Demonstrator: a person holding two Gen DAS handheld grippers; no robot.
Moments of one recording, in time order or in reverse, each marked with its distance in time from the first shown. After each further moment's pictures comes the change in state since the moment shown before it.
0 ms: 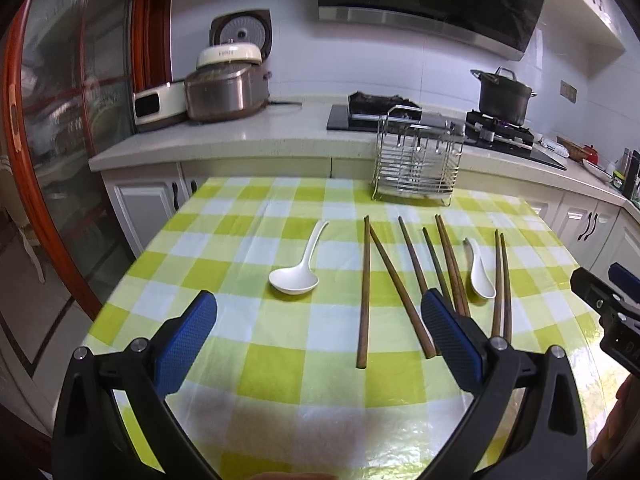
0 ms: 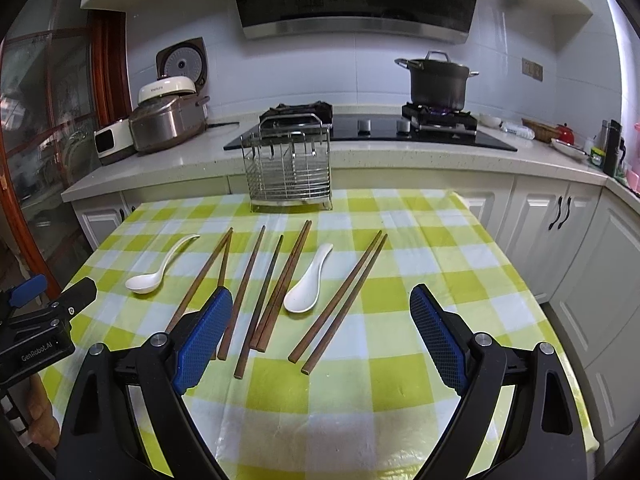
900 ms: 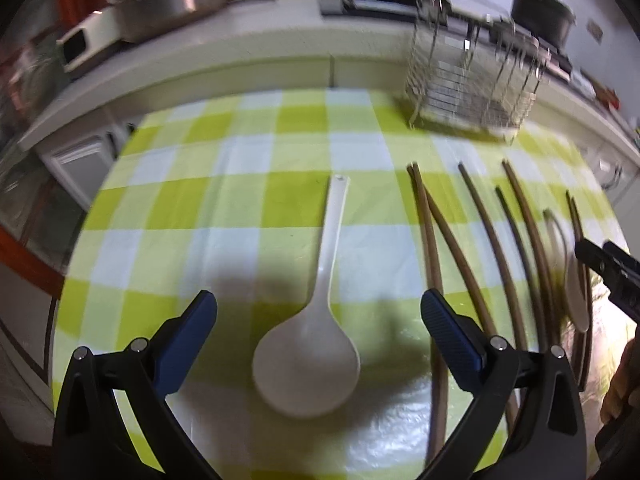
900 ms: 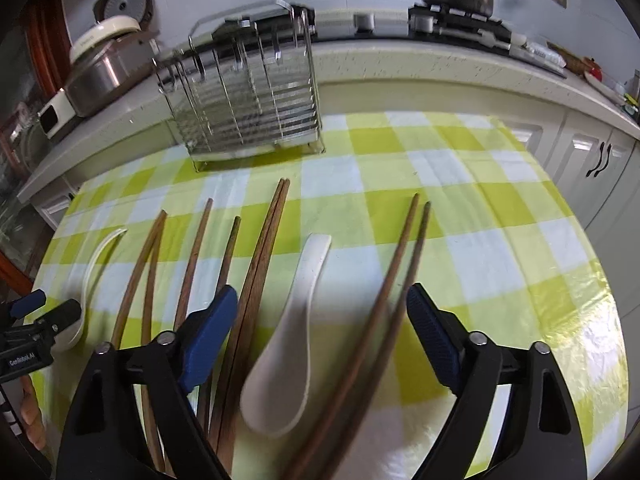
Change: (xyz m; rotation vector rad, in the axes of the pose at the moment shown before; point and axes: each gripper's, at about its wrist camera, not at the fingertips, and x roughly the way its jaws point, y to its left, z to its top) left arm 0.210 0.023 0.053 0.102 0.414 -0.061; right arm 0.196 -0.009 0.037 0.089 0.340 -0.010
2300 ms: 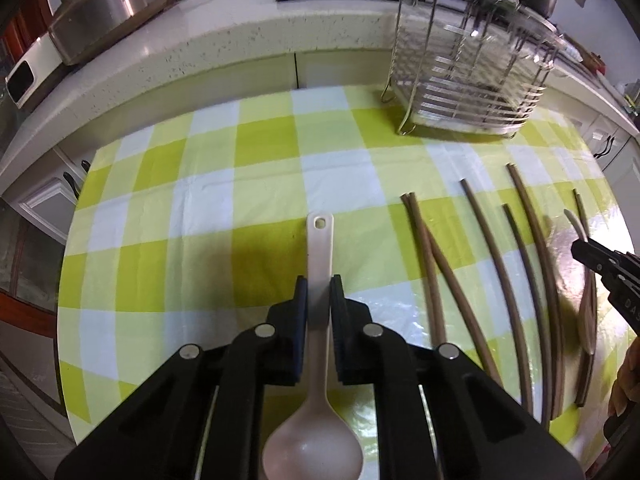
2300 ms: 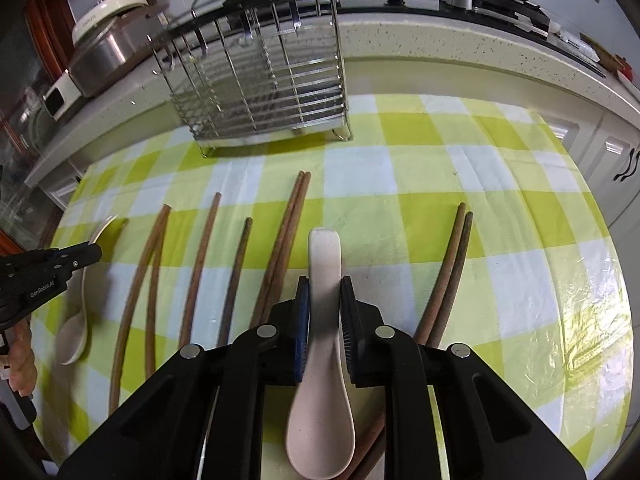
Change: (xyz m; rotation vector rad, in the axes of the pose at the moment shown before) left arm 0.029 -0.012 0.054 0.105 0.057 -0.056; right arm 0.026 0.003 0.024 -0.035 0.087 0.082
